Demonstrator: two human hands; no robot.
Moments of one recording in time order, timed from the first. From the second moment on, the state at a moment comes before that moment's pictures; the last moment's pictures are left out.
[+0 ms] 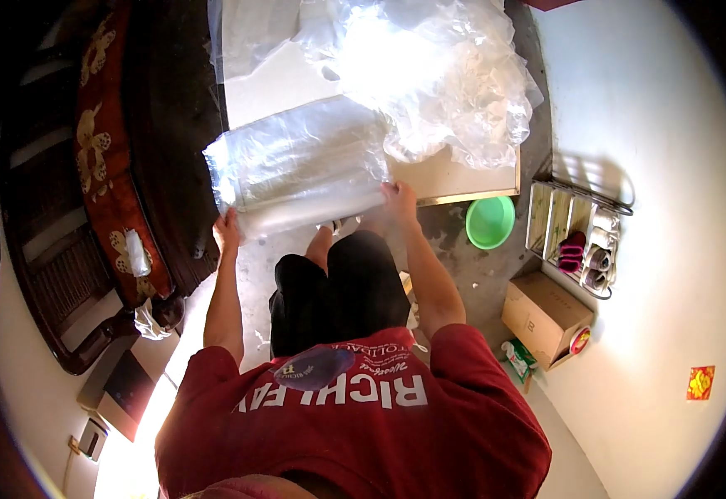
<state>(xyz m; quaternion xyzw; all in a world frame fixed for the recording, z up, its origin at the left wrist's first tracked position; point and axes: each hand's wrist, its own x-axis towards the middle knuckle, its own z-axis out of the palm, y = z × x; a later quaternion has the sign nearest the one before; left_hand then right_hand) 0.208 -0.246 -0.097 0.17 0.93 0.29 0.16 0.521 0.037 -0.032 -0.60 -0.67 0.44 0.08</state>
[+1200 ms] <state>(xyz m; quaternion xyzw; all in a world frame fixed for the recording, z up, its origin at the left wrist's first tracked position) 0.370 0.011 0.021 0.42 0.81 0.30 0.27 0.544 0.083 0.025 -0.49 -0.71 0.46 0.19</state>
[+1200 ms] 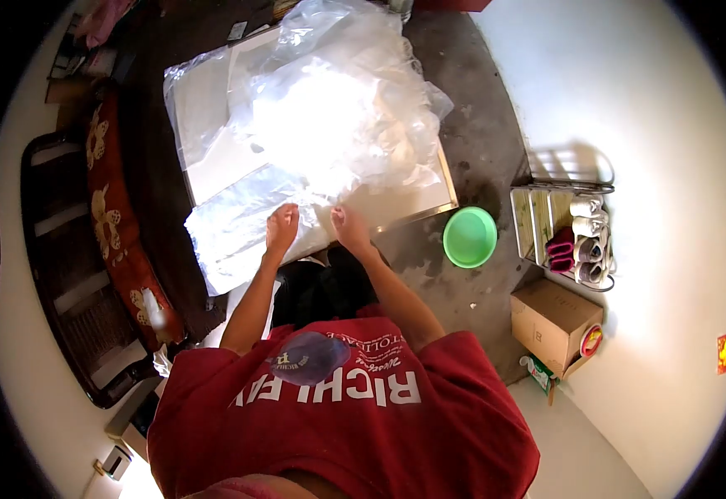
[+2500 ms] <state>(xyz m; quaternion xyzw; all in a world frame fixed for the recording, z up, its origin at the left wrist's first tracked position) 0.383 0.068 0.169 0.01 0.60 0.74 0.31 0.489 0.168 0.088 -0.36 -0.11 0.90 0.21</state>
